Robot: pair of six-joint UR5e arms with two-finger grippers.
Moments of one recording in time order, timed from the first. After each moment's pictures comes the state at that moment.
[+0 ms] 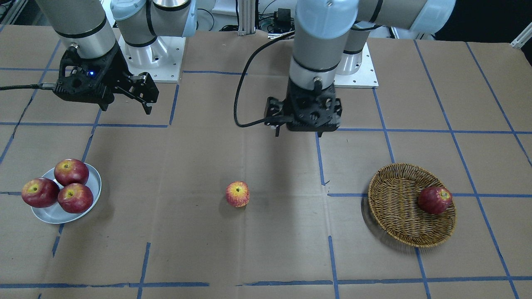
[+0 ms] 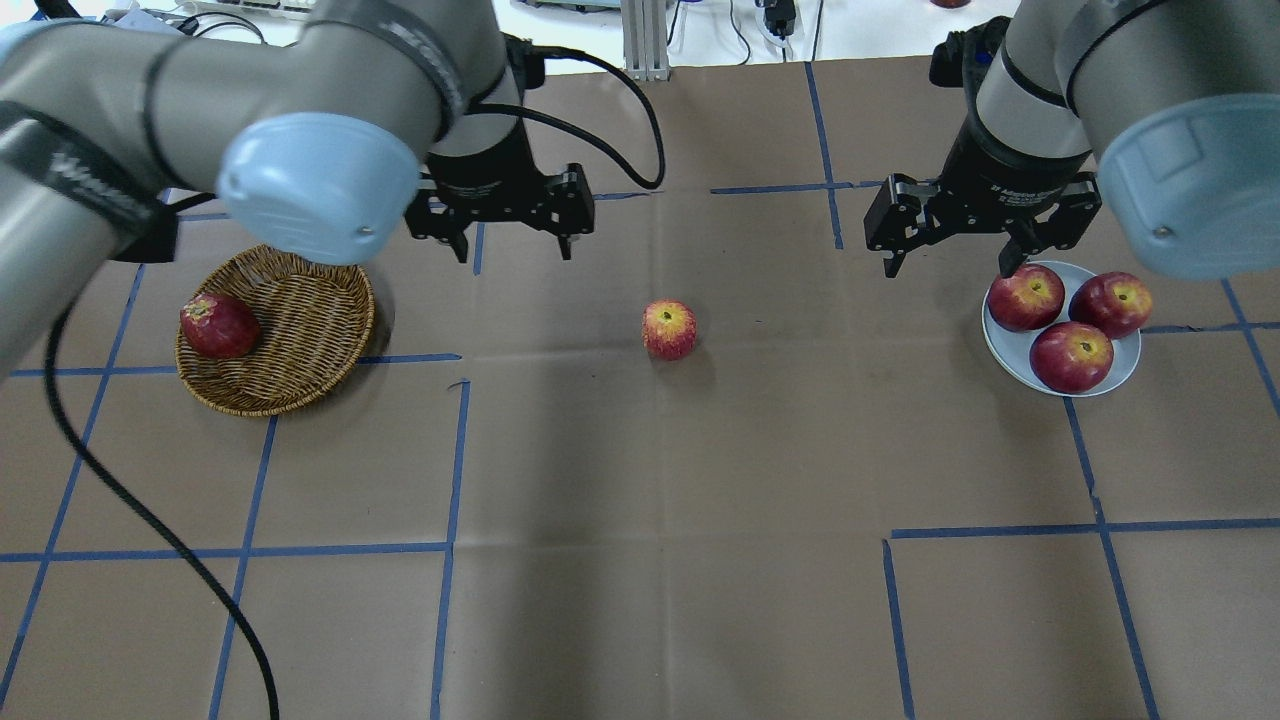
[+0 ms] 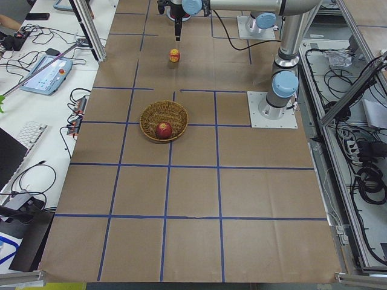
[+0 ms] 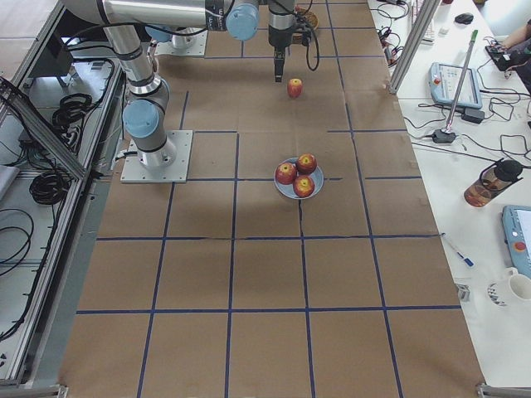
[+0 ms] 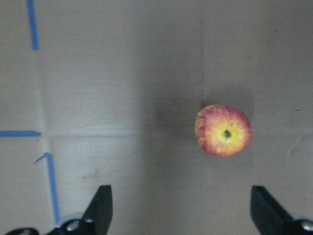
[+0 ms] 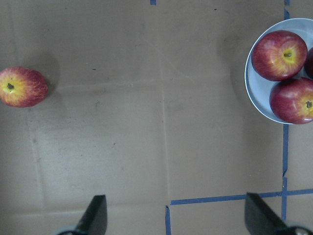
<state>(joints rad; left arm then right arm) -1.77 -1.68 -1.55 -1.46 1.59 -0.19 1.57 -1.61 1.70 -1.67 -1.58 0.07</state>
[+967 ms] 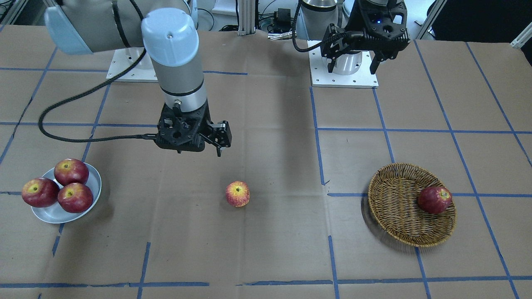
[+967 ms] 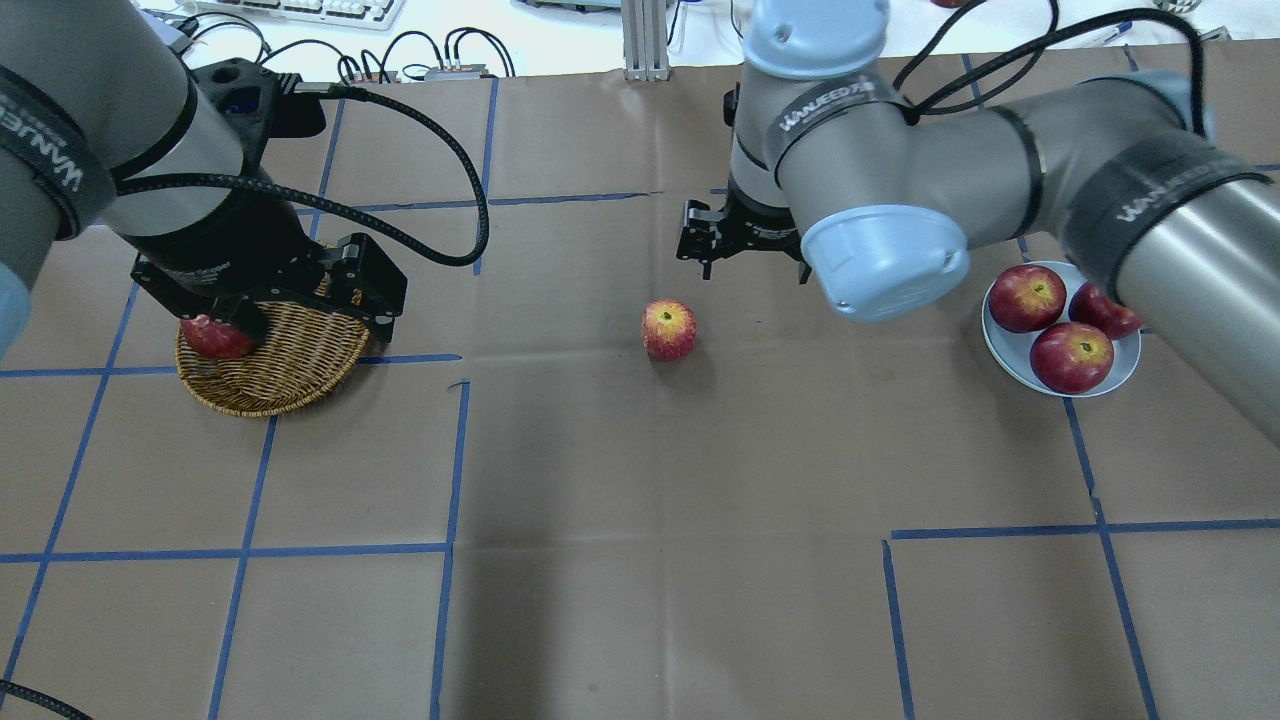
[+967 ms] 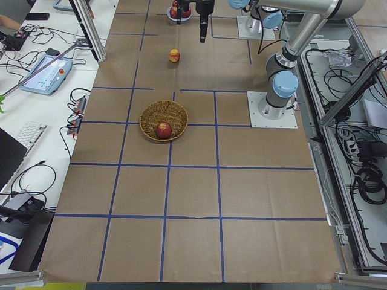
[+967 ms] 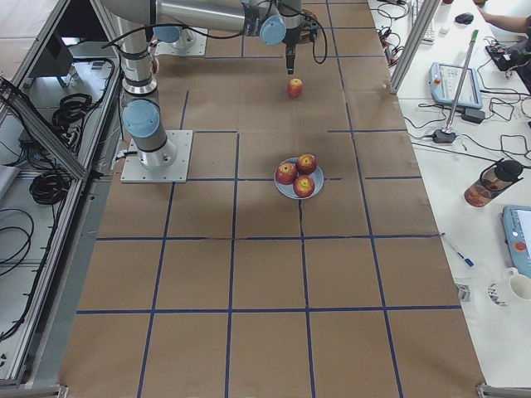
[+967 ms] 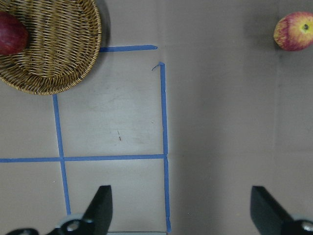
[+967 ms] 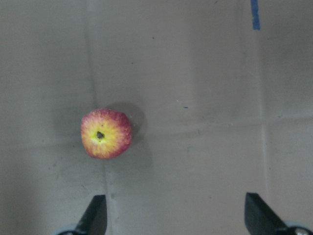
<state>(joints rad) -1.61 -1.38 -1.68 -1.64 1.59 -0.01 1.85 -1.35 1.68 -2.01 -1.59 0.38</state>
